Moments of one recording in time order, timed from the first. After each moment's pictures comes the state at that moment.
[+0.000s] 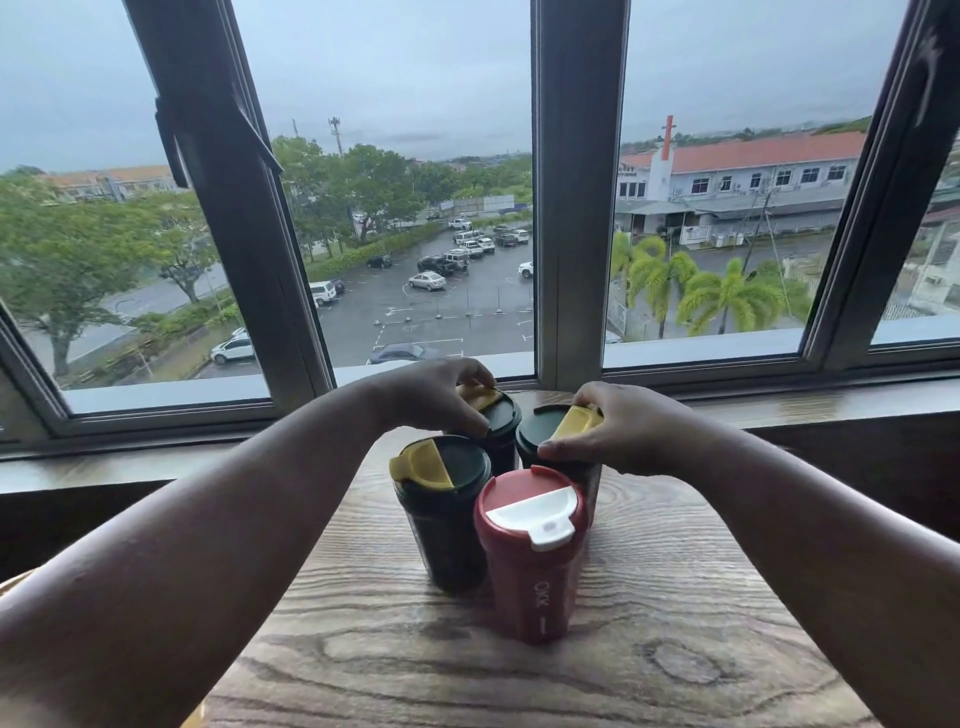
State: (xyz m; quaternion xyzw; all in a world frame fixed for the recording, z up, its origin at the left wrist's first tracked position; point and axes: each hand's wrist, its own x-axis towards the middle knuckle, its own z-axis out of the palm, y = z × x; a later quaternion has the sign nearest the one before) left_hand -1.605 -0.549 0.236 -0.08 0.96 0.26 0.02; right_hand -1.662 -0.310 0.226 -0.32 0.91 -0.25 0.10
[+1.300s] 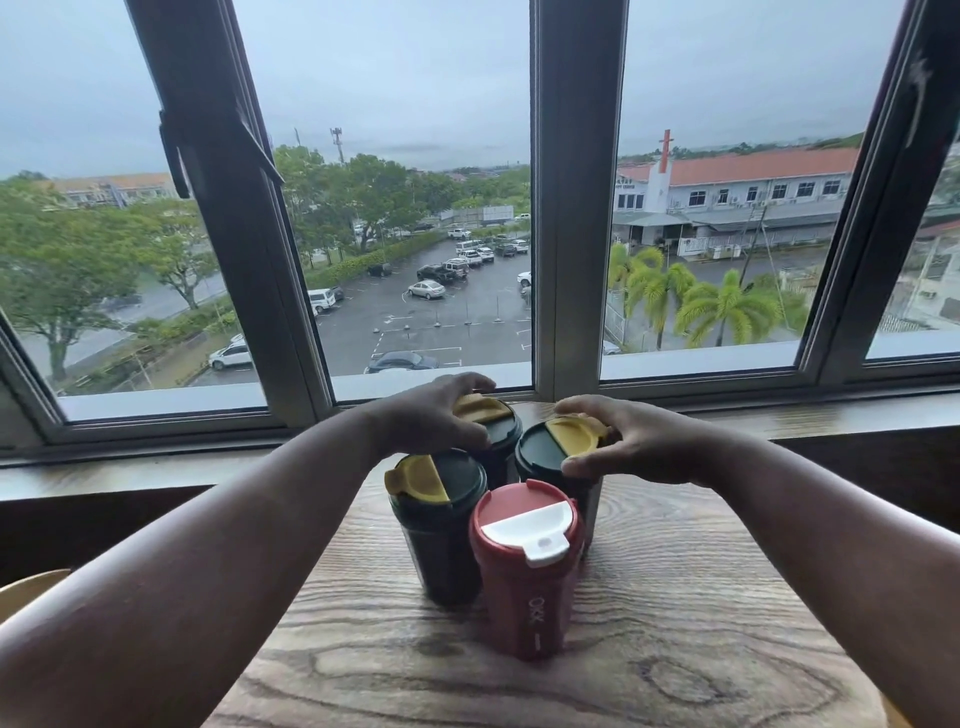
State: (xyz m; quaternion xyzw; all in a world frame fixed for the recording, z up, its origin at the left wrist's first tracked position) left_hand -1.592 -0.542 0.231 -0.07 0.94 0.33 0.03; right_hand -1.700 -0.294 0.209 -0.43 0.80 -0.37 0.23
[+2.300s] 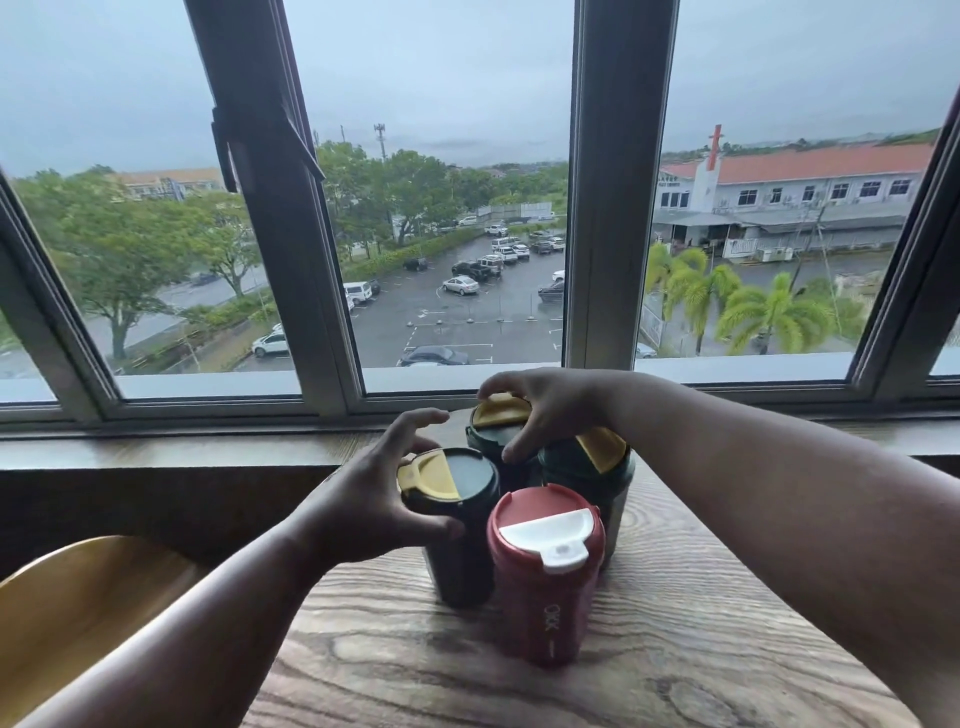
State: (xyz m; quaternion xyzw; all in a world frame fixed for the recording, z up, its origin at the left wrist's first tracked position) left_hand -1.486 -0.542 0.185 -0.11 0.91 0.36 -0.16; right_hand -1.710 -0.403 0.238 -0.53 0.81 -0.17 0.20
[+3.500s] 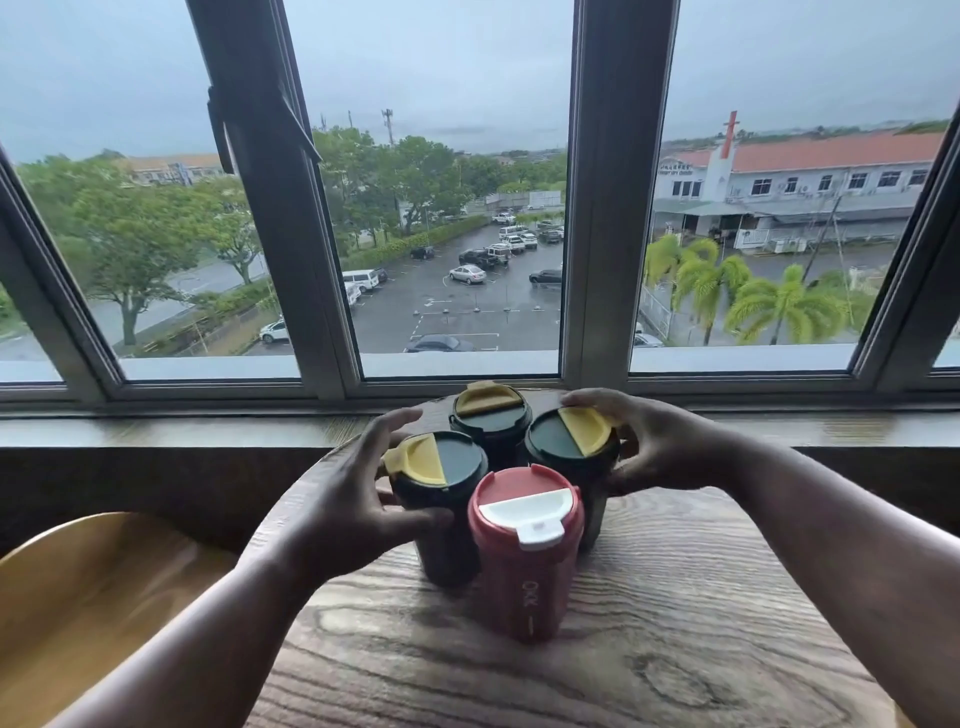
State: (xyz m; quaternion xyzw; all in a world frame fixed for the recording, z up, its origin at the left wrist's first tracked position) left_hand -1.475 -0.526 0.156 -0.10 0.86 0.44 -0.24; right_hand -1.725 -0.290 0.183 -0.52 0.72 -0.38 0.24
